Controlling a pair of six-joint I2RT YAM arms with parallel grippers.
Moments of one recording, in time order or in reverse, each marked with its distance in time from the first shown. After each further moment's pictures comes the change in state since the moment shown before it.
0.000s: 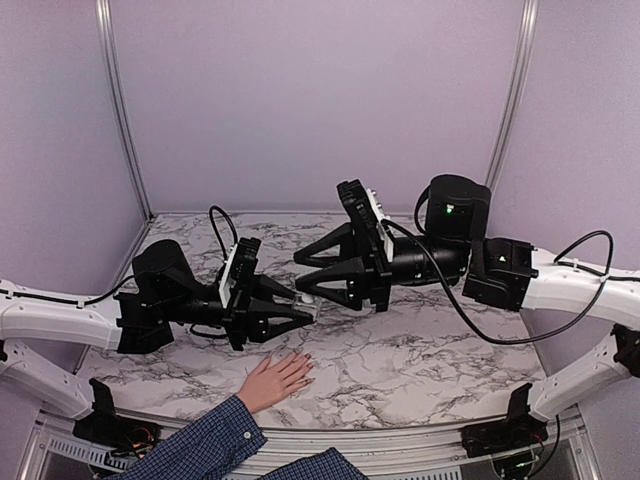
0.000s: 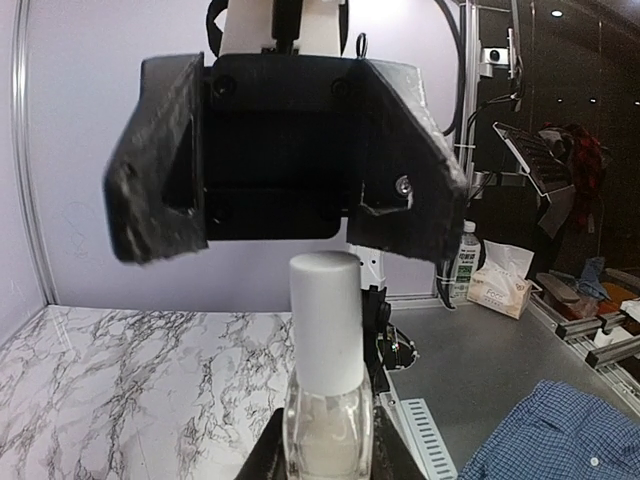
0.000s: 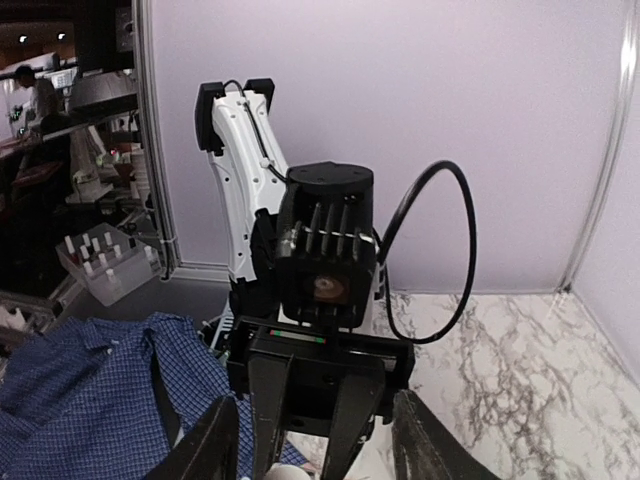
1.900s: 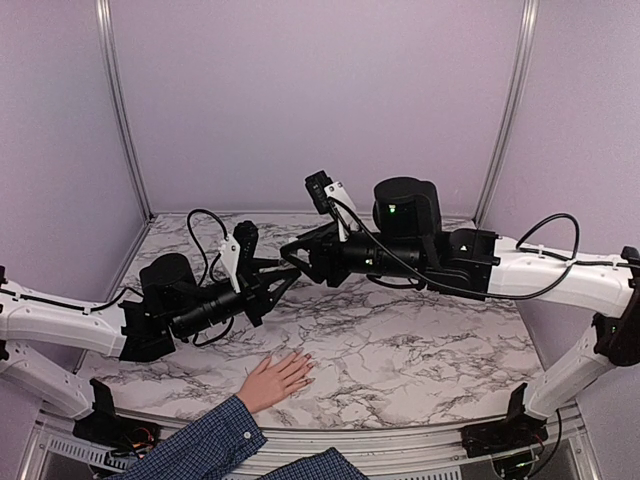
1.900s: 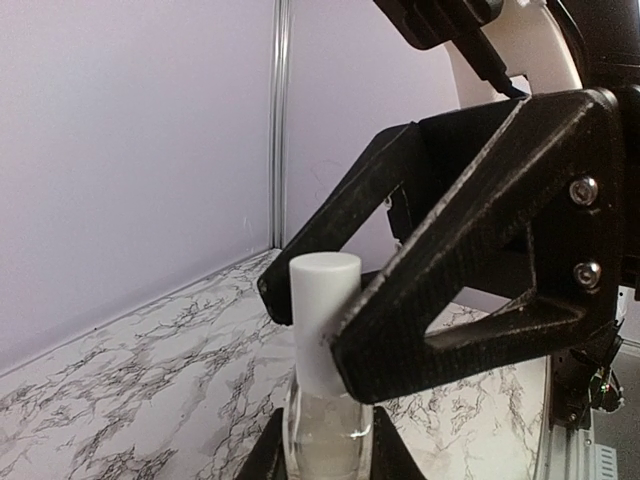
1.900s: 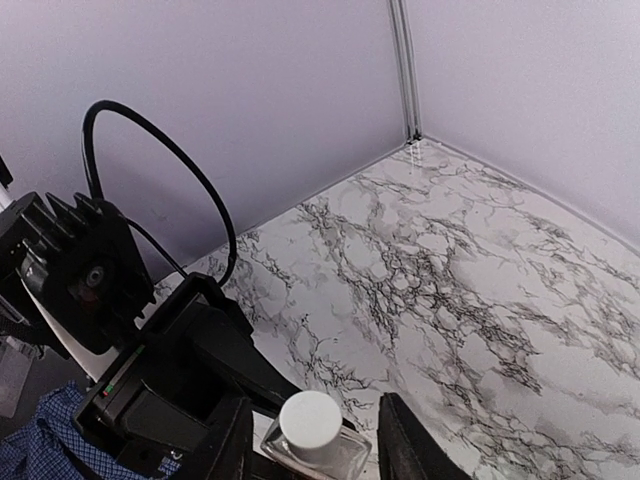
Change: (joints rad) left arm -0.019 0.019 -0.060 0.003 -0.690 0.047; right arm 0.008 0.175 0.131 -0.159 0.545 0.302
